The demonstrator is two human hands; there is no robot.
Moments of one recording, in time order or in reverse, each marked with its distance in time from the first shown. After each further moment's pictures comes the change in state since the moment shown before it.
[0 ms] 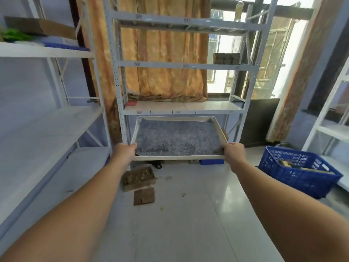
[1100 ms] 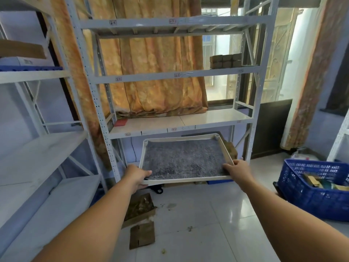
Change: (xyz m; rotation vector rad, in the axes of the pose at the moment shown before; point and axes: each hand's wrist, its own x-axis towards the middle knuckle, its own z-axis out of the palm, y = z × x) left_hand 0.196 0.080 0.196 -0.025 -0.179 -0.173; right_hand 0.296 0.024 0.066 -0.127 -0.146 -0.035
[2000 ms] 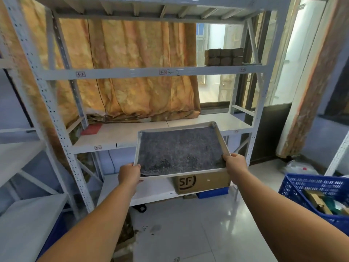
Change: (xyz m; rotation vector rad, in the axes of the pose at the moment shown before) left_hand 0.269 0.087 0.135 -0.187 0.140 0.057; right_hand 0.276 -0.049 0.036 0.176 0.131 0.133
